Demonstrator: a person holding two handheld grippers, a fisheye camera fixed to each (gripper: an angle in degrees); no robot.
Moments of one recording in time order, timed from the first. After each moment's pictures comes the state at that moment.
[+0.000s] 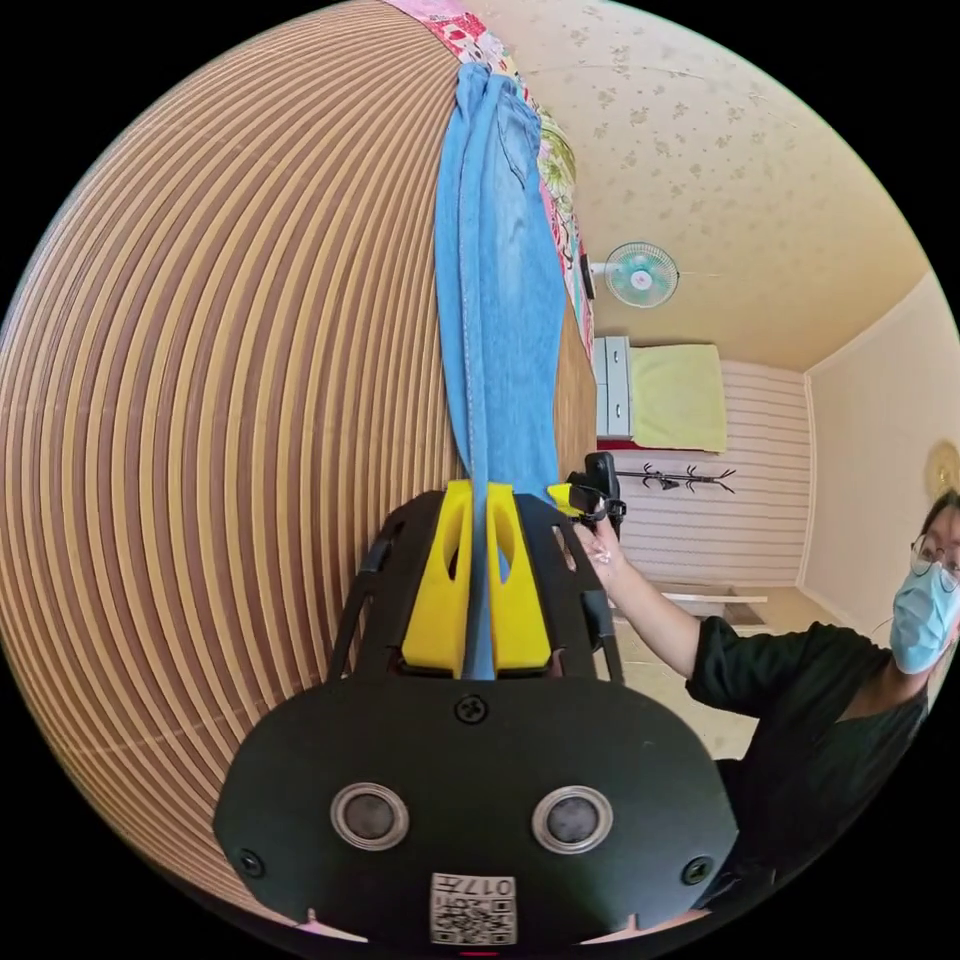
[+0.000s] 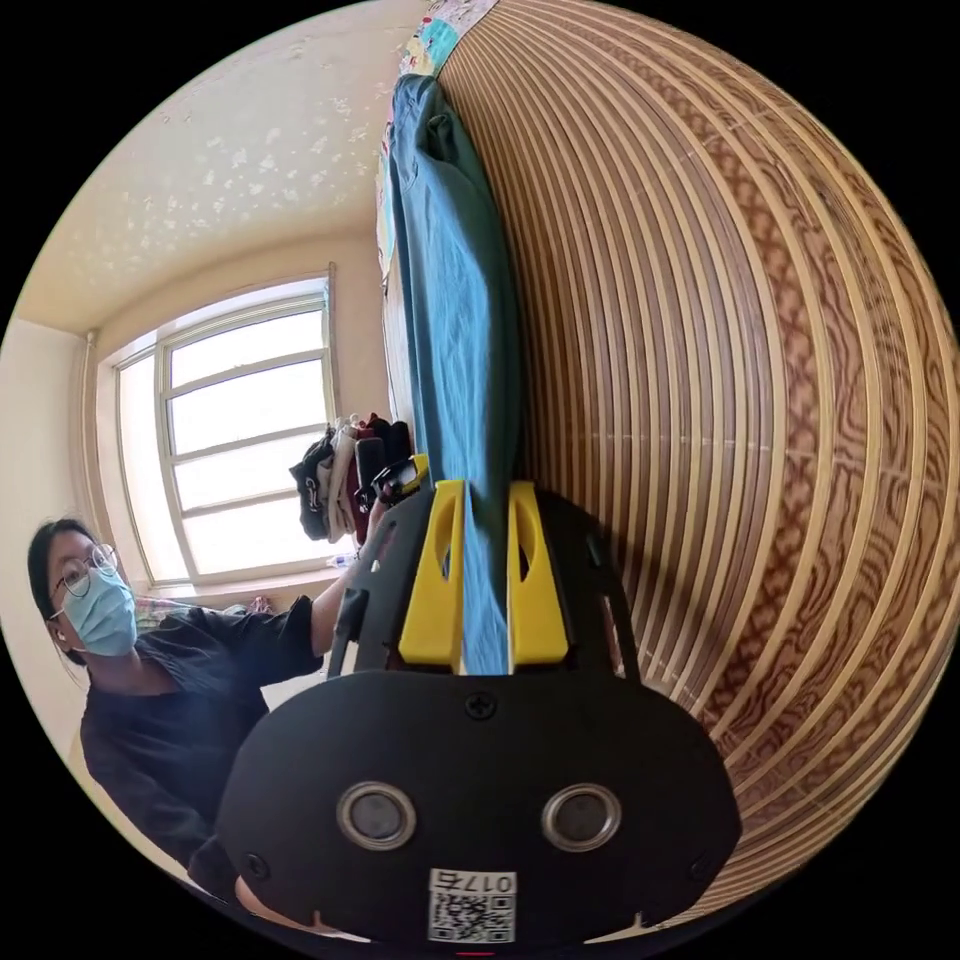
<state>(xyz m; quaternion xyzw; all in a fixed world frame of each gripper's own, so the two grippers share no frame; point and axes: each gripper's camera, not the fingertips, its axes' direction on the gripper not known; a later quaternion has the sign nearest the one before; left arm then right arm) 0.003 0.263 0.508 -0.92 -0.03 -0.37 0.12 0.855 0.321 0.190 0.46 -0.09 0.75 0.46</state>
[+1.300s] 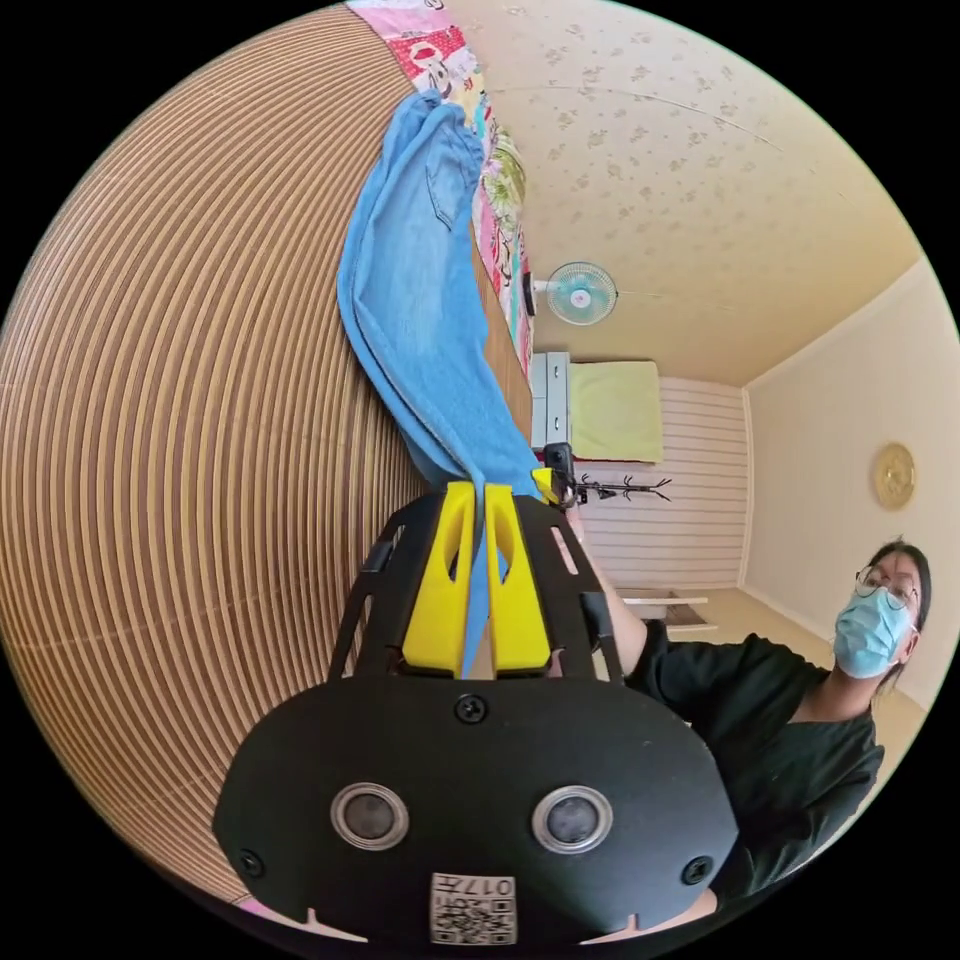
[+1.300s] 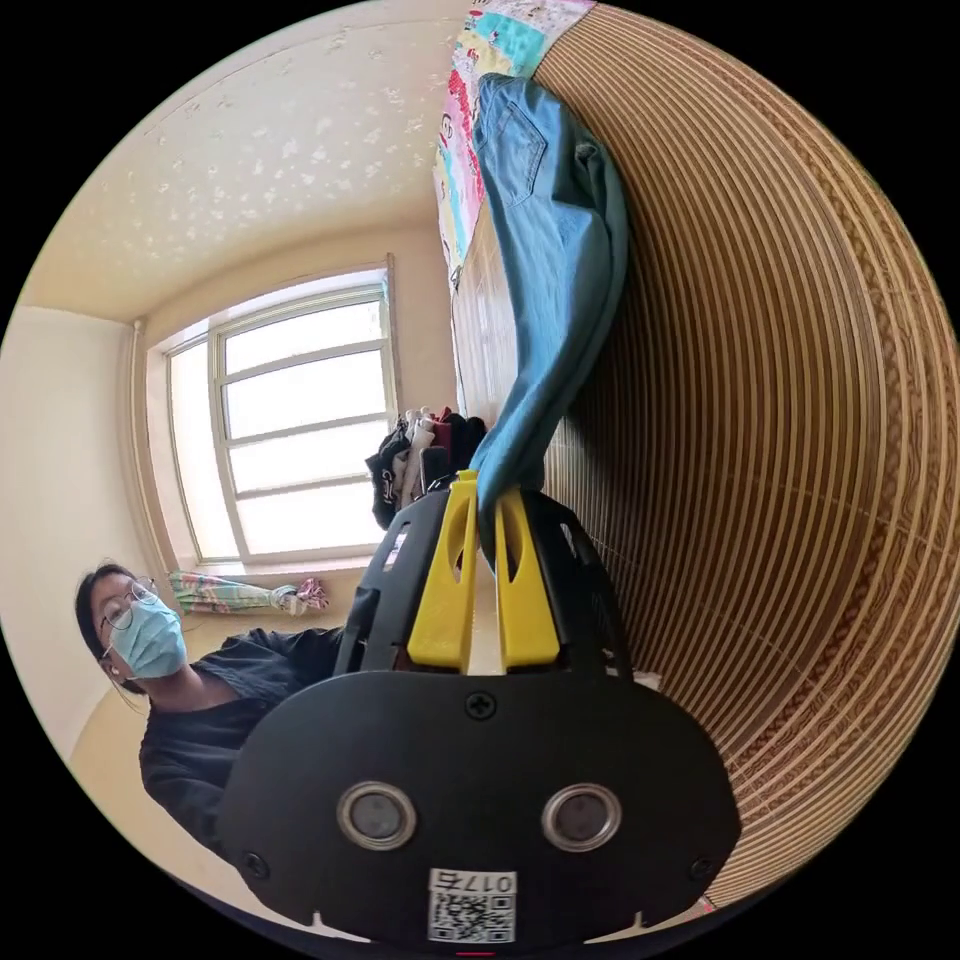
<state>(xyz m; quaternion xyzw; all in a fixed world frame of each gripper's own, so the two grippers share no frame) 0.034 0.197 0.484 -0.88 -0.03 -0.46 0.15 0.802 0.139 0.280 0.51 -0.13 0.70 0.48</state>
